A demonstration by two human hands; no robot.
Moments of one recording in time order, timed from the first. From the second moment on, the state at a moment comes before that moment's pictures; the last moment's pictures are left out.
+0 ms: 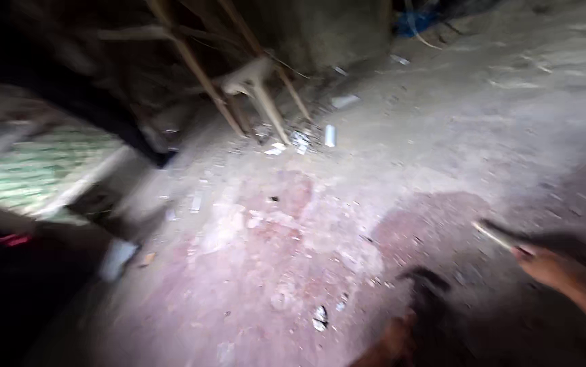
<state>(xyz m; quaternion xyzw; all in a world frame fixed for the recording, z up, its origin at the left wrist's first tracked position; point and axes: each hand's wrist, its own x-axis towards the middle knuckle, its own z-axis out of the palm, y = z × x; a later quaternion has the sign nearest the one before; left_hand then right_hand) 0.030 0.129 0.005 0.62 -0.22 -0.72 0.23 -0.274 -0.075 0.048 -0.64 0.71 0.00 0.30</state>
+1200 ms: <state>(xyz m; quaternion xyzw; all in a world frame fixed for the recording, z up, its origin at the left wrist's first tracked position) 0.037 0.117 -0.004 0.57 -0.14 -0.79 0.20 -0.243 -0.057 0.038 -0.50 0.80 -0.03 0.33</state>
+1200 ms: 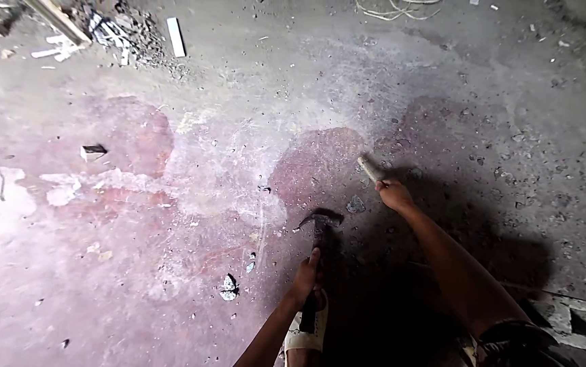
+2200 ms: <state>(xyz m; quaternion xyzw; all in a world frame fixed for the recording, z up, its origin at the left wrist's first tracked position) 0.044 0.122 -0.015 0.55 -0.14 -0.80 0.21 -0.241 -0.027 0.031 -0.54 0.79 -0.03 0.29</state>
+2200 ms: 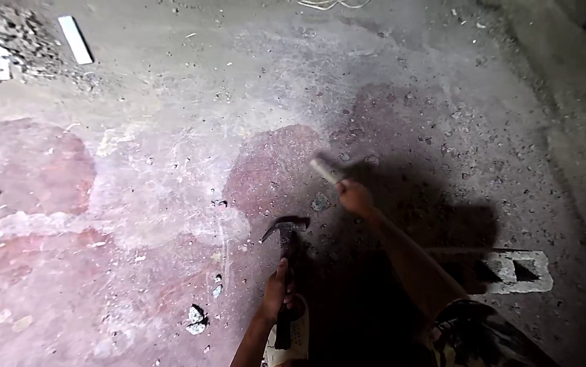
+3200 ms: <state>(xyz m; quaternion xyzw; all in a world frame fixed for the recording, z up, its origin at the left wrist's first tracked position) 0.056 0.126 -0.022 0.53 -0.17 -0.81 0.20 -0.326 -0.037 0.099 -0.58 0.75 0.20 0.24</state>
